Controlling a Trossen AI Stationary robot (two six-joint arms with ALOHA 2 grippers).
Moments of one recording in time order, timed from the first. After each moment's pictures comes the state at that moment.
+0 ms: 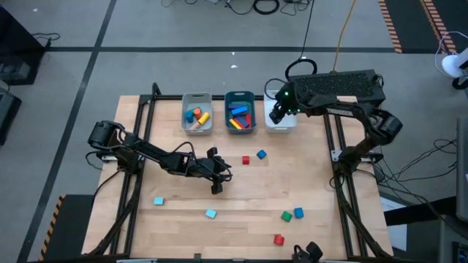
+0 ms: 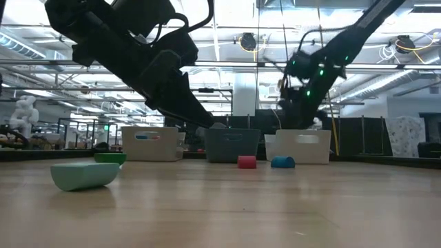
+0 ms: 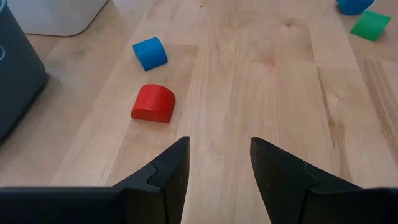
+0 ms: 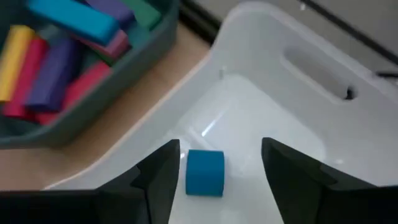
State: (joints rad) left arm -0.17 1.66 0.71 0.35 -0.24 -0.18; right arm -0.74 1.54 0.87 -0.21 0.04 0.06
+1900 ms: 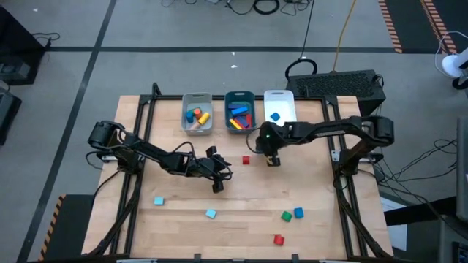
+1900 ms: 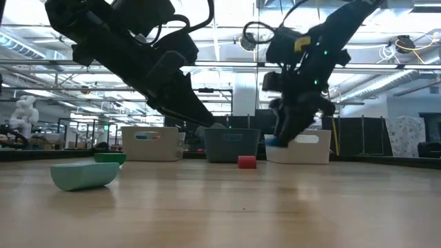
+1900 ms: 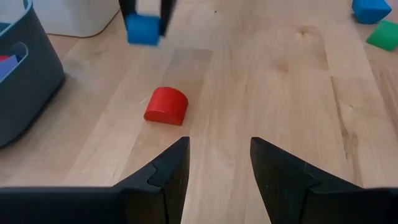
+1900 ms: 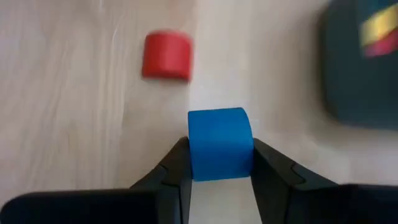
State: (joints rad) left arm -0.17 1.66 0.71 0.36 -0.29 -0.20; right arm -0.23 1.58 0.87 -0.32 -0.04 -0.32
